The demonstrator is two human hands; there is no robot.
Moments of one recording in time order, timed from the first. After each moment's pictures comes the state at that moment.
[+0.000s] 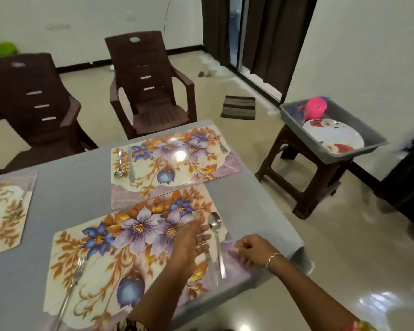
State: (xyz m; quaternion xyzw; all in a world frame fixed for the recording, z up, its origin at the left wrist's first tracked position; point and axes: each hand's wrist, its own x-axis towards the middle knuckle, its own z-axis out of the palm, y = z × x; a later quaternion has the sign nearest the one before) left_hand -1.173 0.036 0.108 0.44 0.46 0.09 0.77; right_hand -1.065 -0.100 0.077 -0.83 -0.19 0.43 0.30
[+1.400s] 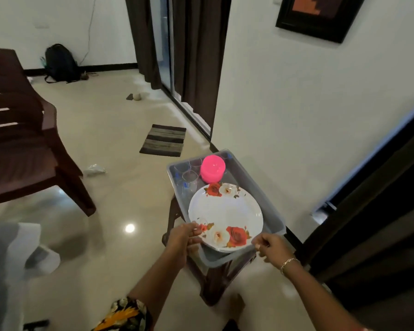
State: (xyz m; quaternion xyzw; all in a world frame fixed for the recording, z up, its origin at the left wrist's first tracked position) left_hand -0.489 -0.116 0.080 0.45 0.44 0.00 0.77; right_hand -0.385 -0.330 0.065 -0.90 -0.11 0.26 0.34
